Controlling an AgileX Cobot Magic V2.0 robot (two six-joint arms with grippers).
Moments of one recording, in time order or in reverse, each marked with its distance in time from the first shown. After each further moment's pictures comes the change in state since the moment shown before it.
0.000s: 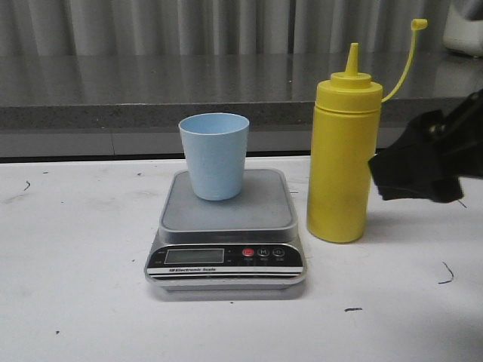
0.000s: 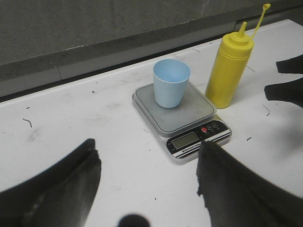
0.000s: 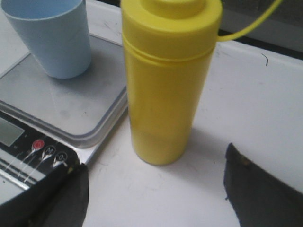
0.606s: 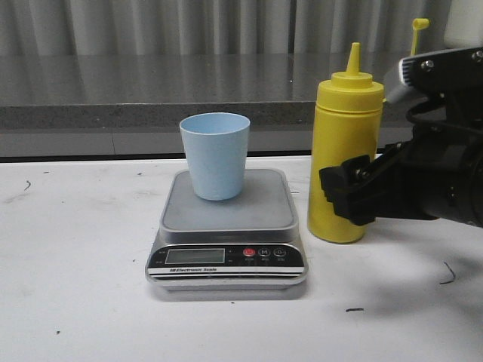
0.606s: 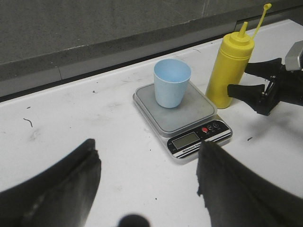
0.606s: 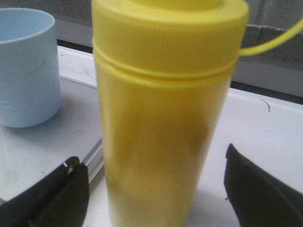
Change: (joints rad) left arm 0.000 0.000 0.000 0.000 0.000 0.000; right arm 0.018 0.525 -0.001 0.022 -0.741 0.031
